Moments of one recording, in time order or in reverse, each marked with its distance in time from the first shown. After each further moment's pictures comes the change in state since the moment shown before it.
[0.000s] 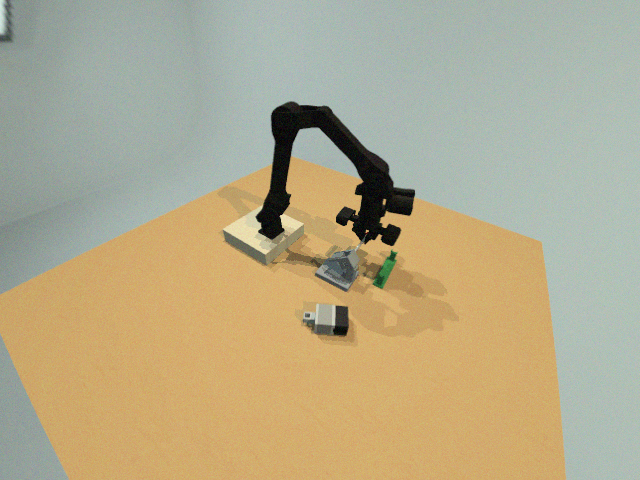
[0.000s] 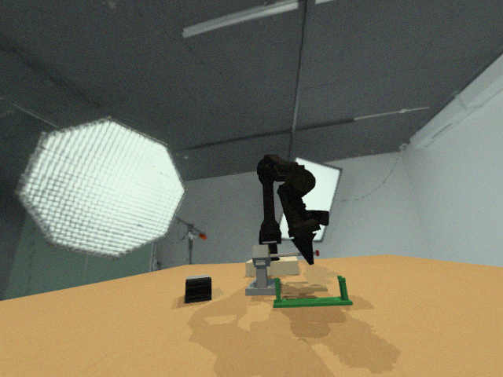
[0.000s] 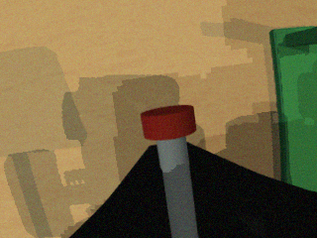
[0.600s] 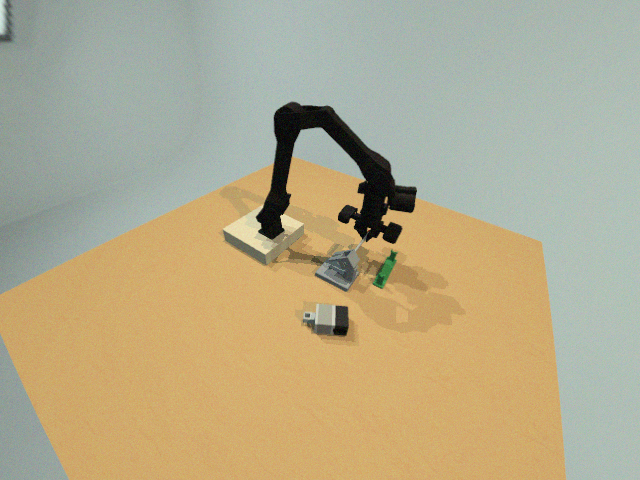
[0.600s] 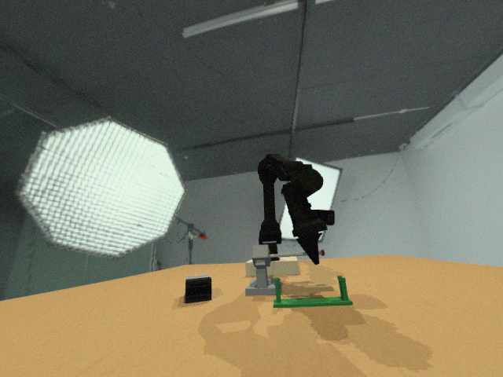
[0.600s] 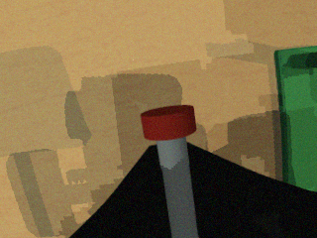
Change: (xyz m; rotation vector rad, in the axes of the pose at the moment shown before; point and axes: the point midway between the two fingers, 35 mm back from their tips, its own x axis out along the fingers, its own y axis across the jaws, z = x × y) arm 0.002 0.000 0.013 0.001 0.000 0.009
